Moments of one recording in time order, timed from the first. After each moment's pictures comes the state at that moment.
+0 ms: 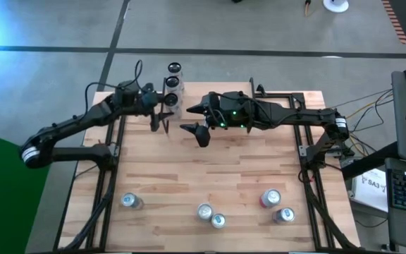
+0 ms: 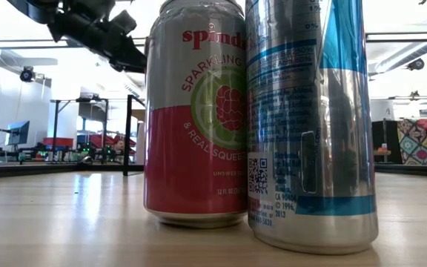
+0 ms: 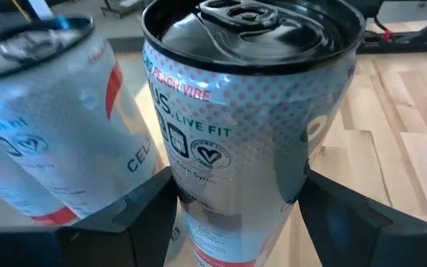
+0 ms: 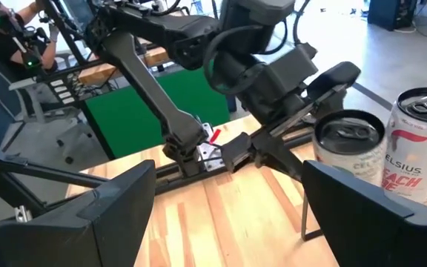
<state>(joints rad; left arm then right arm) 0.66 1.00 0.76 -0.17 0.32 0.32 -0.05 1.71 1.76 -0.30 0.08 0.26</state>
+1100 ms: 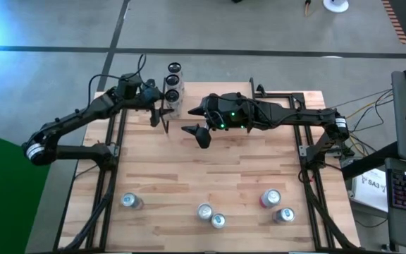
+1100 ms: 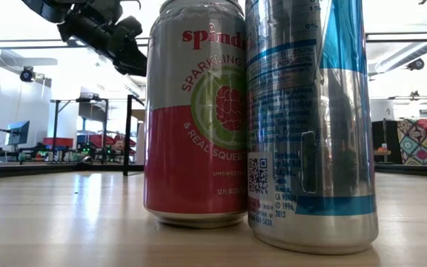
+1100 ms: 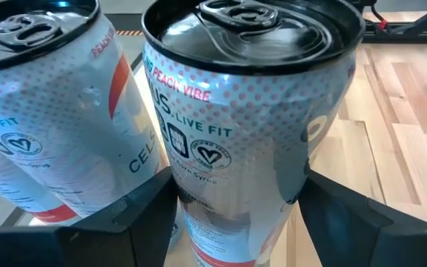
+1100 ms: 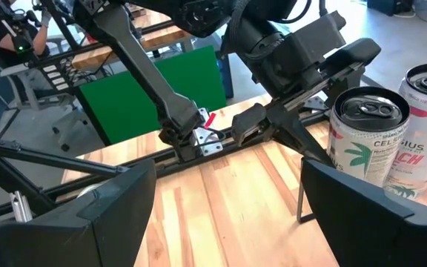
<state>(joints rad) 0.73 1.09 0.86 -0.28 0.40 0.35 -0.05 1.71 1.76 -0.36 0.08 0.27</state>
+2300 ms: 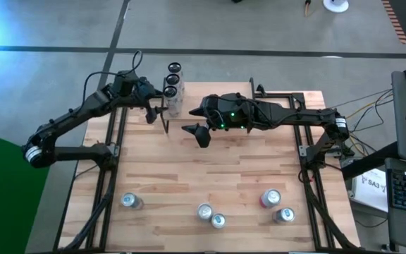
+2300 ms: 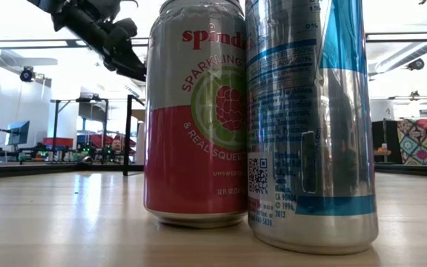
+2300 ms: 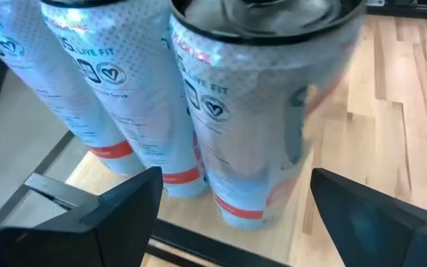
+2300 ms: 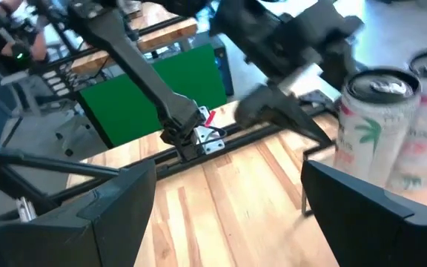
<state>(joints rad) 0.76 1.06 0.94 -0.47 0.28 0.33 -0.05 1.71 1.76 -0.37 0.09 0.33</state>
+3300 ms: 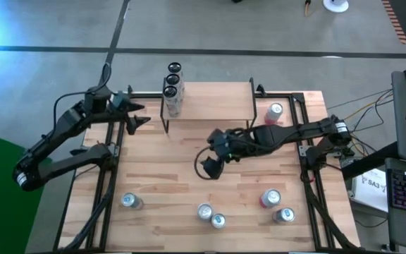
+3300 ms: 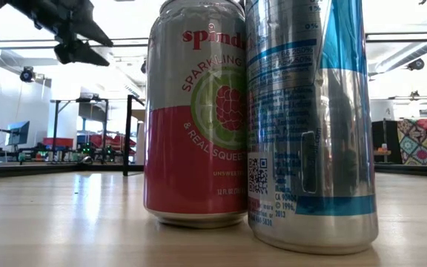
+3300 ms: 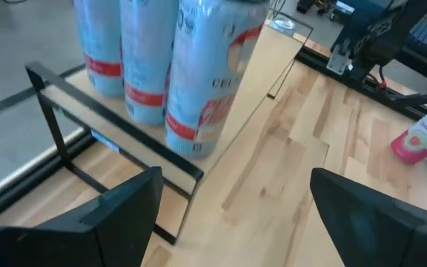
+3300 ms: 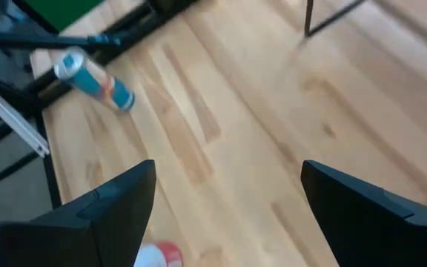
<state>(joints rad) 0.76 0.65 0.82 -0.68 0.31 -0.07 0.16 1.72 1.72 -0.80 0.18 0.70</state>
